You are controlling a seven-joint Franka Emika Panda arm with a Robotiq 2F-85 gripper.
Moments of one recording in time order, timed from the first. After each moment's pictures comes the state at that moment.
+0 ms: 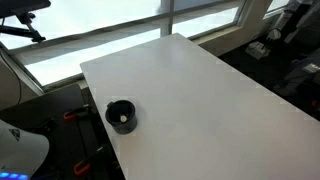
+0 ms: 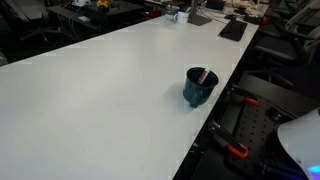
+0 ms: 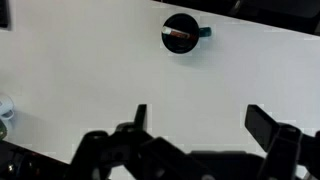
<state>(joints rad) 0.05 -0.62 0.16 -2.33 -0.14 1.70 -0.01</state>
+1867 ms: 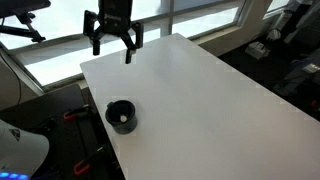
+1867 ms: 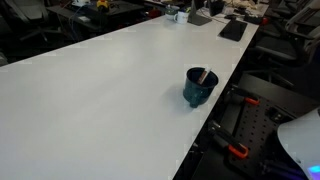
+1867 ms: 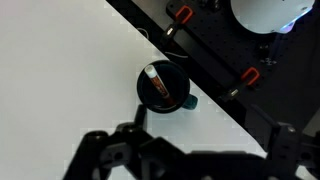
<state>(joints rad) 0.12 -0.22 0.00 -2.41 -0.18 1.77 -0.58</state>
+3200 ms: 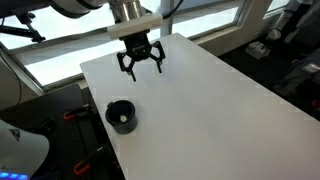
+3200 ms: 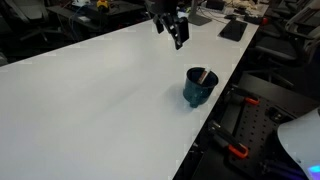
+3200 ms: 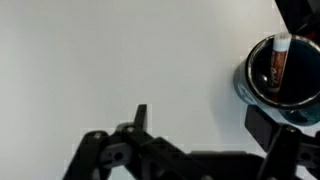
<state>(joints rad) 0.10 -0.01 0.05 -2.53 -0.69 2.34 -0.58</state>
